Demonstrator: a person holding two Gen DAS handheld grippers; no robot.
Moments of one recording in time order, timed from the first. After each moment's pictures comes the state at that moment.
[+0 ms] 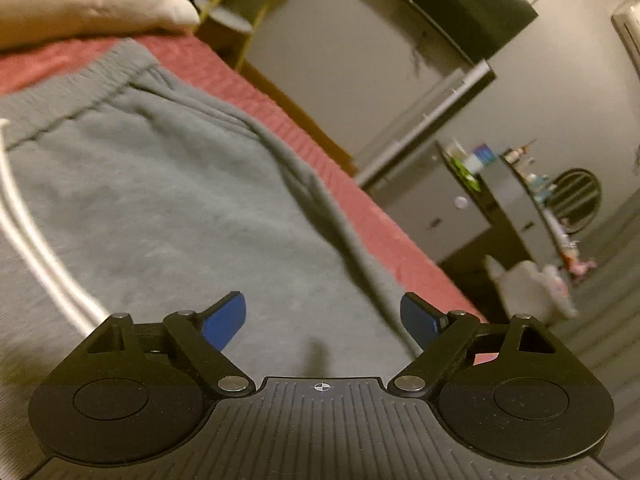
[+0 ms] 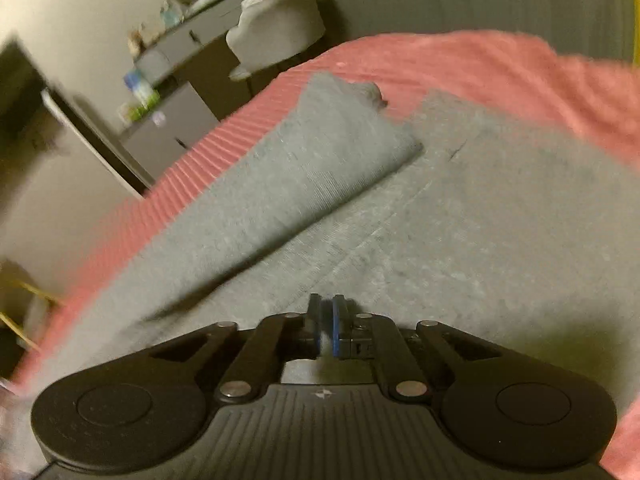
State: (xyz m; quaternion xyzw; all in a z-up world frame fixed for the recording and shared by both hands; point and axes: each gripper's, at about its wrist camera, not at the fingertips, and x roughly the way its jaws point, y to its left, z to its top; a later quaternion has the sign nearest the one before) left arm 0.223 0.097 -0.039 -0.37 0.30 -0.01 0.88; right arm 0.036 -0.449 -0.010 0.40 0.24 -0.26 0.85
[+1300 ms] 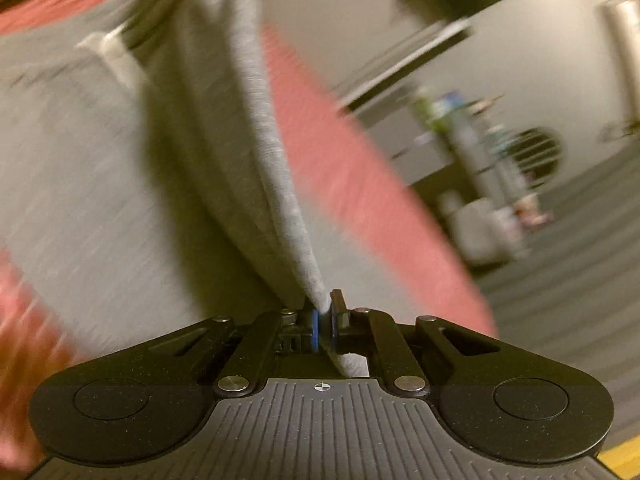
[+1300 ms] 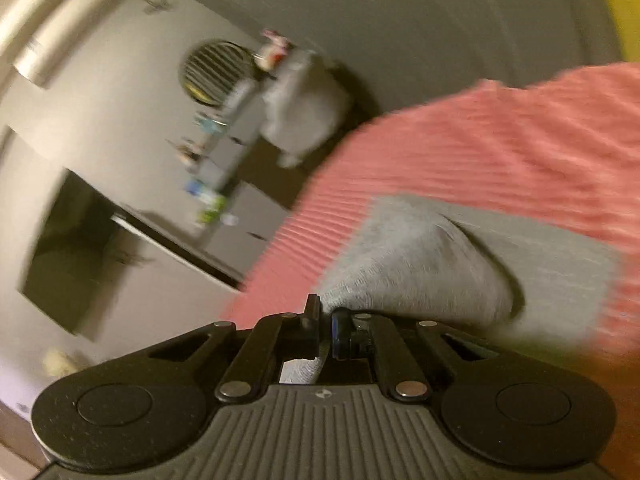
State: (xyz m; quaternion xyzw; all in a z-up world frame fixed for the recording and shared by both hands) left arm 0.066 0.116 -0.033 -0.41 0.38 -0.07 0.83; right arm -0.078 -0.473 0.001 0.48 0.15 -0.24 0.83
